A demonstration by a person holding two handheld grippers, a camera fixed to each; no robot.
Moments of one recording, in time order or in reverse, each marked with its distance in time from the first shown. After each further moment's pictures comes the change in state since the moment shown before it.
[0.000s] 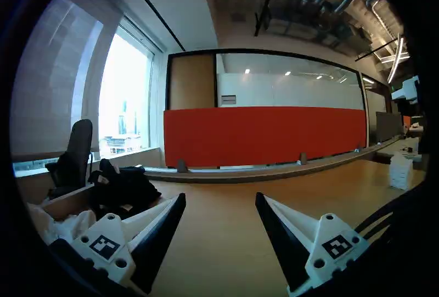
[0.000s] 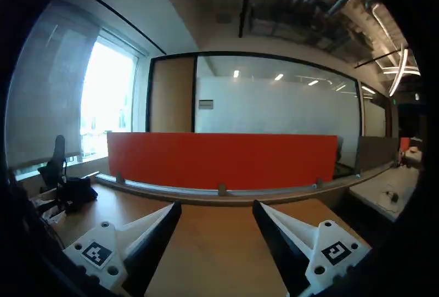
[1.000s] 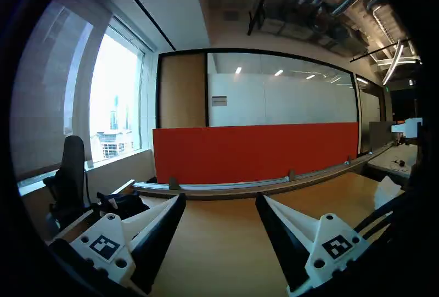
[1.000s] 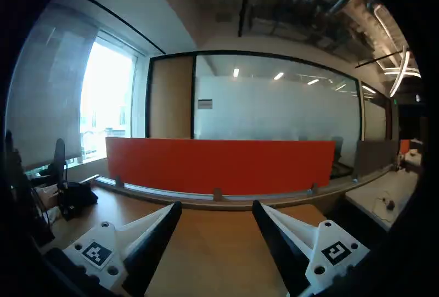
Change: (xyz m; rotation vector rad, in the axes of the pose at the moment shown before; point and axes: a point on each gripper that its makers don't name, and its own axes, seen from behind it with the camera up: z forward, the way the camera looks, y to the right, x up) left arm 0.117 0.020 0.008 -0.062 -0.036 -0.001; right arm 0.047 0.028 -0.008 0.001 -0.017 0.000
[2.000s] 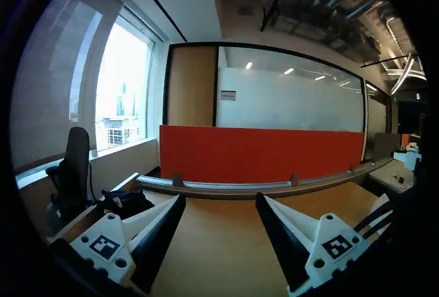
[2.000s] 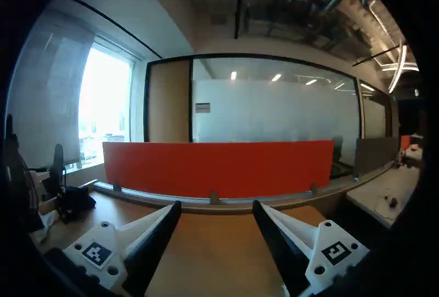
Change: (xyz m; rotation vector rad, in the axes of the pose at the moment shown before) left arm 0.038 -0.007 0.004 0.041 -0.056 -0.072; right arm 0.006 0.022 0.012 0.003 0.022 0.024
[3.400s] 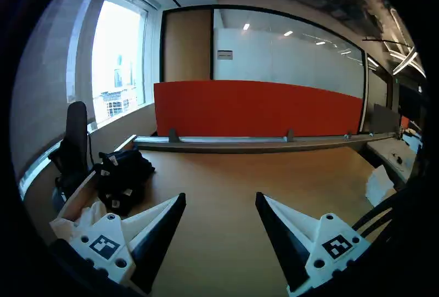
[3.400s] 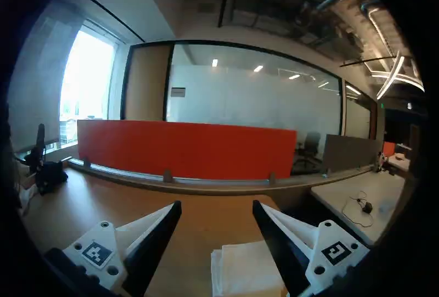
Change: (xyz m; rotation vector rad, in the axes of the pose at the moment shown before) left arm -0.076 0.027 -0.035 0.000 -0.248 0.030; right arm -0.046 0.165 -0.046 -0.135 -0.084 -0.063
